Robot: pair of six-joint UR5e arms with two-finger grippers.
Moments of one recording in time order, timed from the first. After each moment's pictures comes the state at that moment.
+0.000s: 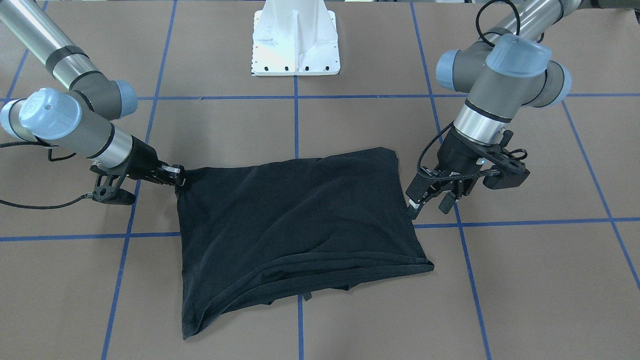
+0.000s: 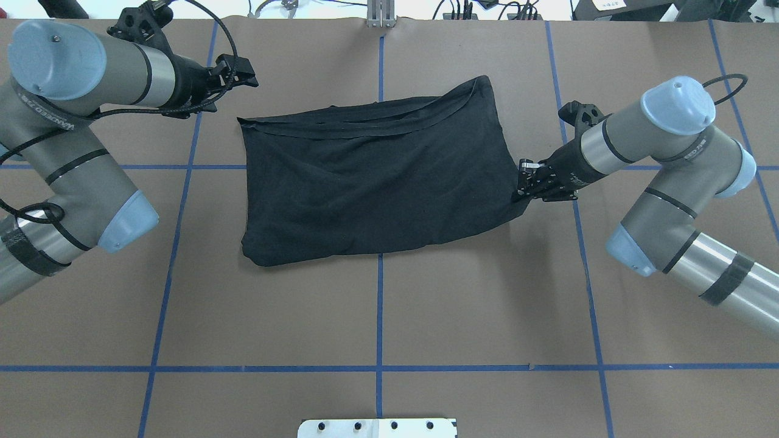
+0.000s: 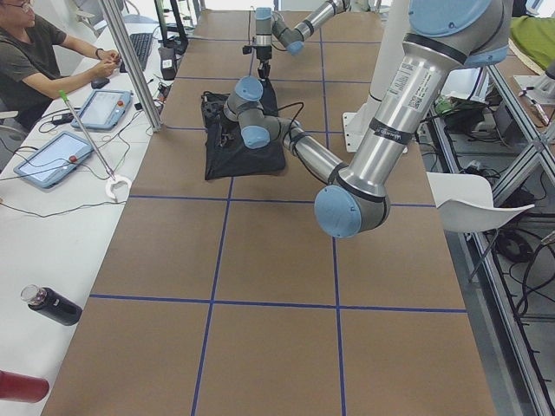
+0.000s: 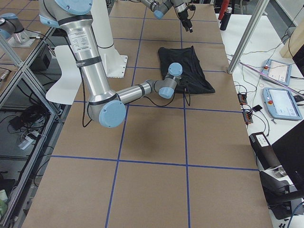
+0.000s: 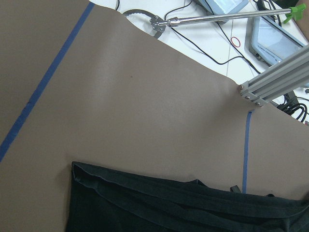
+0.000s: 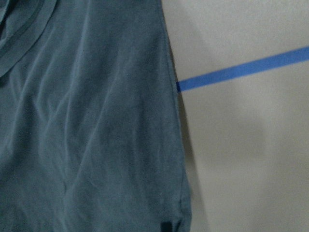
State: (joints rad) left arm -0.86 -2.04 -1.65 -2.19 -1.83 -1.49; right arm 0.84 -1.24 1.52 -0.78 2.39 1.43
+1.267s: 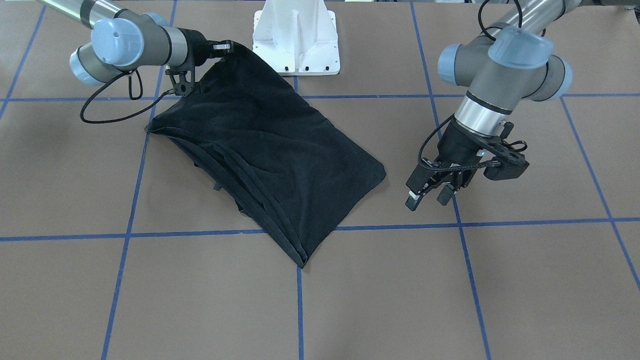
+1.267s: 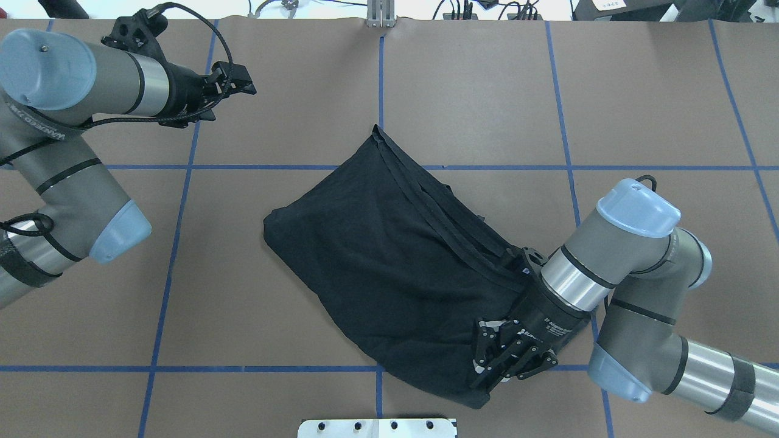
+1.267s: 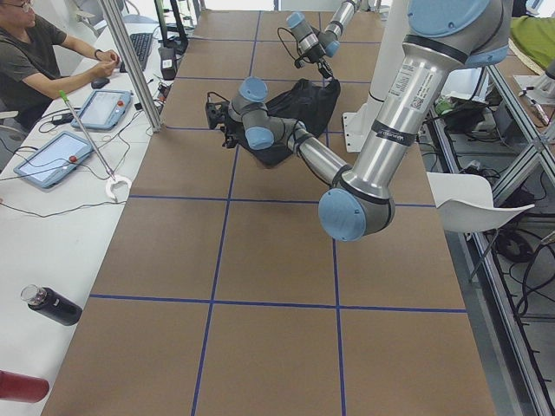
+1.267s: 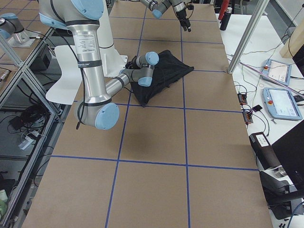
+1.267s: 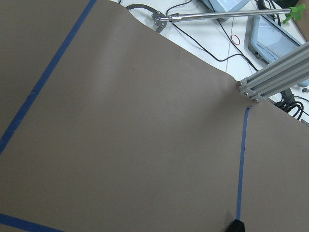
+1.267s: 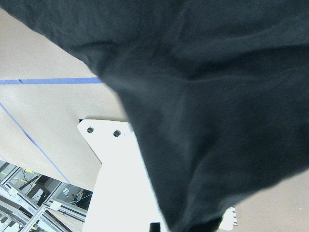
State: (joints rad) left arm -0.84 -2.01 -1.69 -2.20 -1.85 -1.52; right arm 0.50 -1.31 1.82 -0.73 2.68 1.81
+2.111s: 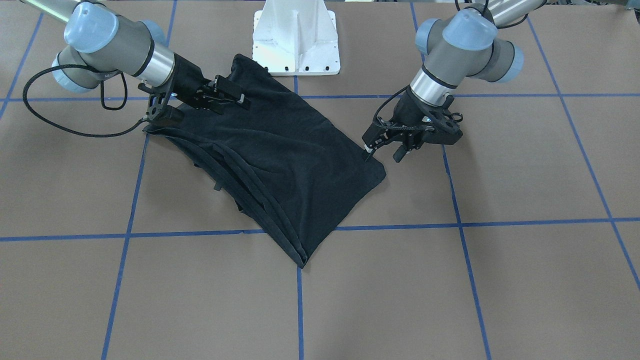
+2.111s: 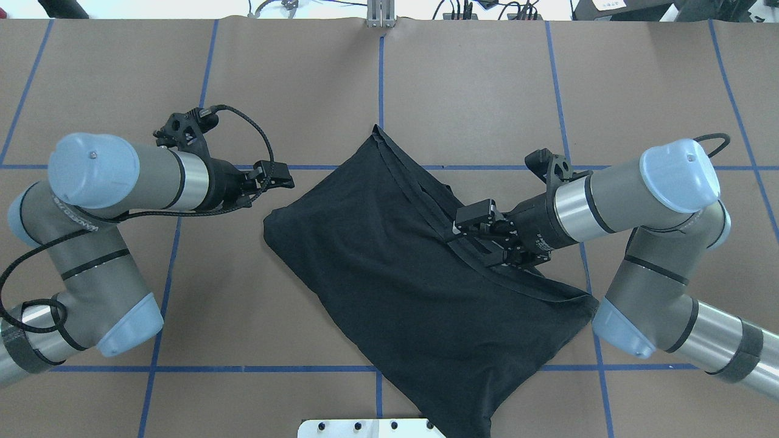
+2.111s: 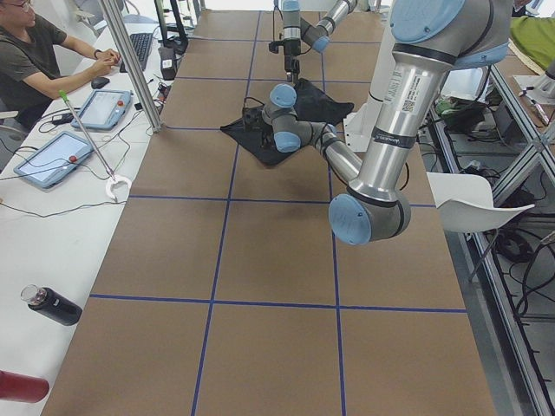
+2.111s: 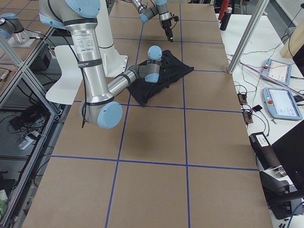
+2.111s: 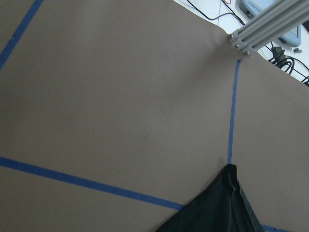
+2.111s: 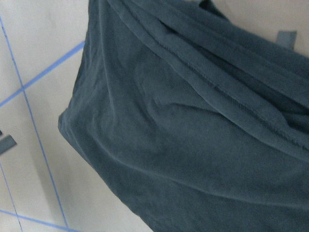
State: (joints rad) left arm -0.62 -1.92 -1.79 -2.20 -1.82 -1.56; right arm 0.64 -1.30 1.81 -0.66 2.19 1.76
